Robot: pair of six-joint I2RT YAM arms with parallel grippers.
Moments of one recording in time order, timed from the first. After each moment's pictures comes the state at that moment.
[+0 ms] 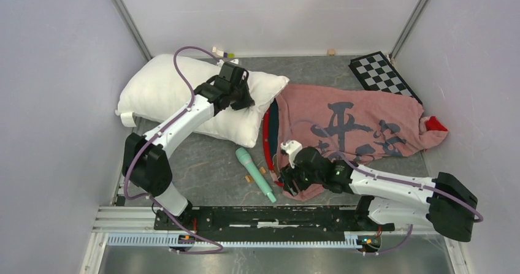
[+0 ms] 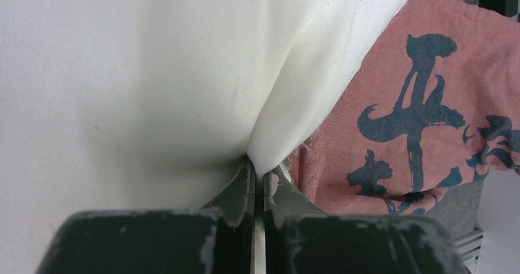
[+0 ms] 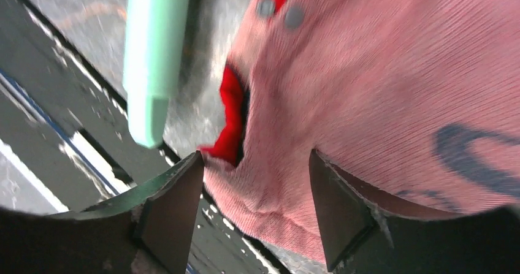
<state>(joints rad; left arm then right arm) -0.52 1.62 1.40 -0.56 -0.05 -0.69 1.05 1.10 0.47 -0.23 -0.04 0.35</state>
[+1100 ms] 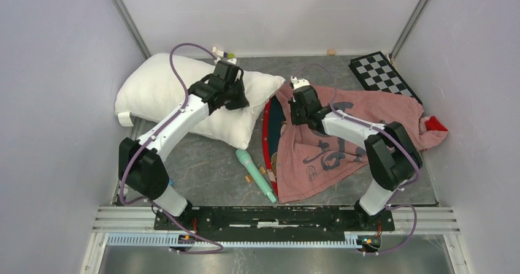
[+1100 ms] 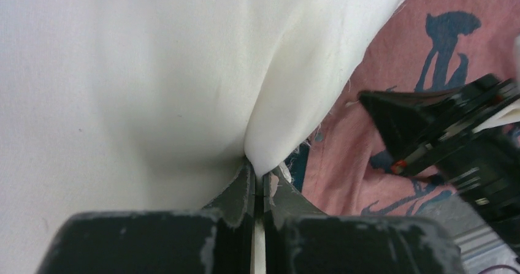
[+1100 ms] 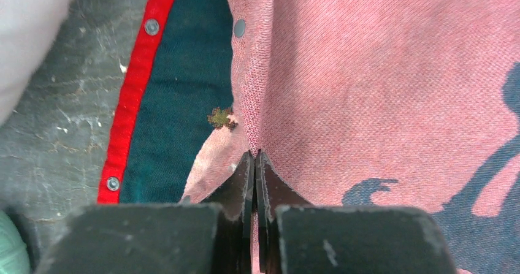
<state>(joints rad) -0.50 1.59 1.42 -0.63 -0.03 -0.59 0.57 1.72 1.06 -0.12 0.18 0.26</state>
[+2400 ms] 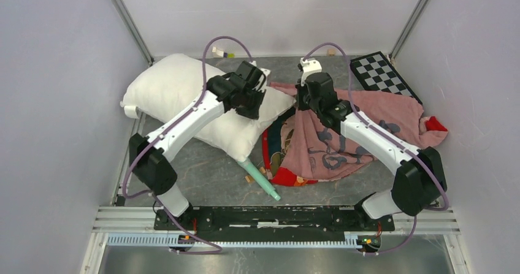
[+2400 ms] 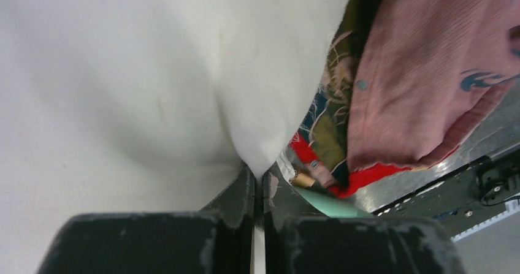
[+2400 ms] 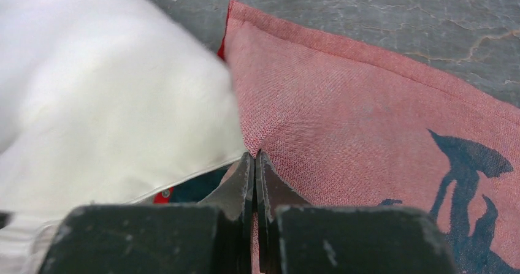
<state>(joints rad) -0.66 1.63 1.59 -0.95 0.00 -0.24 0.56 1.46 1.14 -0.18 0.20 0.19</state>
